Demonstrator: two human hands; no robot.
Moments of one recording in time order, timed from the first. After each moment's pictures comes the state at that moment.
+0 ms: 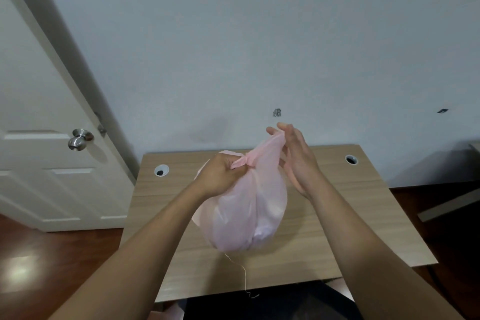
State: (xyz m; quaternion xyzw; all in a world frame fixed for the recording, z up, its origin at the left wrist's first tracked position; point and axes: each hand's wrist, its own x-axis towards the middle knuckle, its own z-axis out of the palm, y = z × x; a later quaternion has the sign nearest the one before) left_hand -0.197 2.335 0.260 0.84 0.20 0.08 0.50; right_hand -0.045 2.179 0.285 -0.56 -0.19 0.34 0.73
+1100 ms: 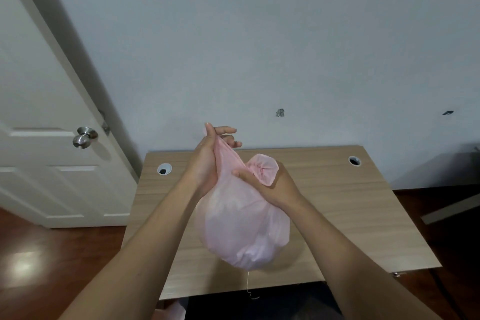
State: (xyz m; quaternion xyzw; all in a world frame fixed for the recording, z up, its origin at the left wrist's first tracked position) left_hand -0.195 2.347 0.278 0.46 0.24 0.24 0.82; right_hand -0.095 2.188 0.262 -0.75 -0.39 0.24 0.49
